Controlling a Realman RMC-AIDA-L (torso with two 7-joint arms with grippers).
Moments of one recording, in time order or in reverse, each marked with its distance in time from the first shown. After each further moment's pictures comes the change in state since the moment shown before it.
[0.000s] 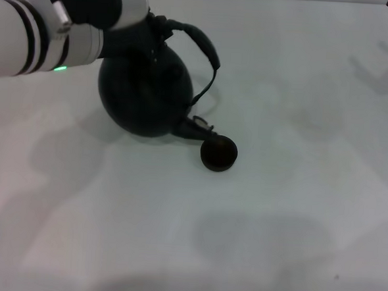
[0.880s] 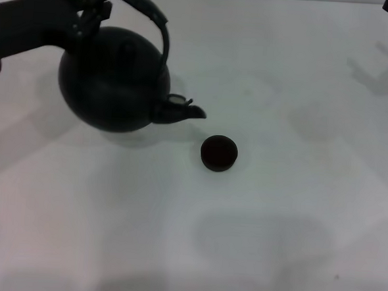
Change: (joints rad) left arm 0.165 0.005 -0.410 -0.190 -0.820 0.147 0.478; right arm 0.003 -0.001 -0.009 0.000 -0.011 -0.006 0.007
